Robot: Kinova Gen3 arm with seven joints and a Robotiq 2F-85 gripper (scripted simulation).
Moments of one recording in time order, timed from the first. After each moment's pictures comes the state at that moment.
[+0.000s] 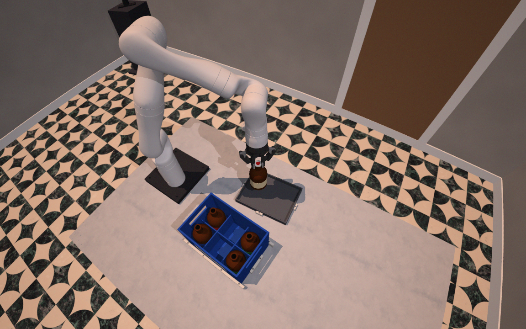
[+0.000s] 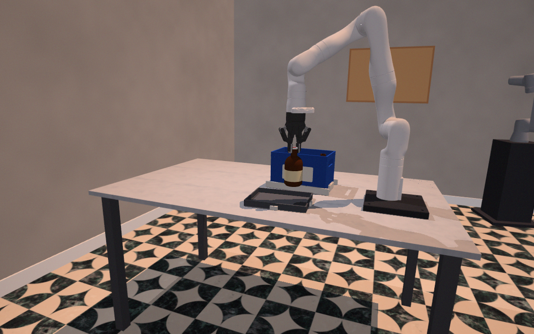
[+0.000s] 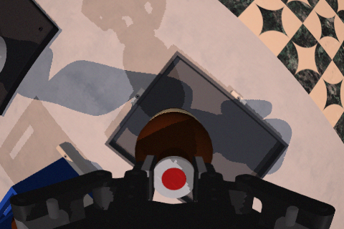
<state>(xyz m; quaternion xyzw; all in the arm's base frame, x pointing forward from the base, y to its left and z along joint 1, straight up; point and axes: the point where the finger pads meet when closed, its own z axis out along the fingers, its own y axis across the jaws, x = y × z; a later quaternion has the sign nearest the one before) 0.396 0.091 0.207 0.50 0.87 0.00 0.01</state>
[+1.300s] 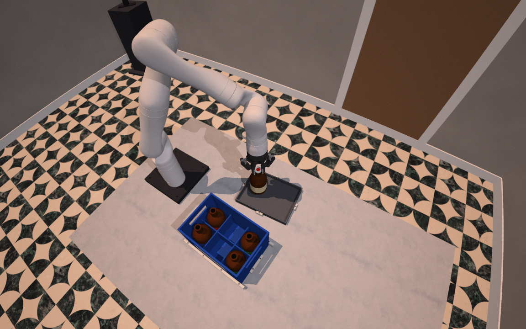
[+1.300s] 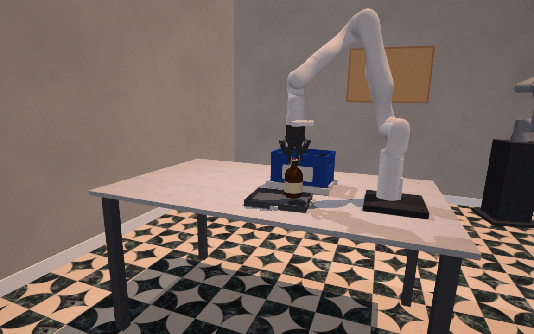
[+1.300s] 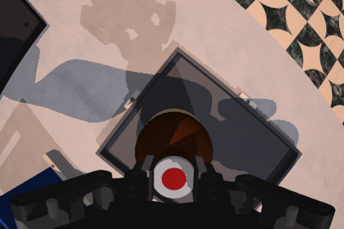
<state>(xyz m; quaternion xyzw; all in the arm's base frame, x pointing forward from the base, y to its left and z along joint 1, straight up) 0.394 0.093 0.159 0.50 0.87 0.00 0.01</state>
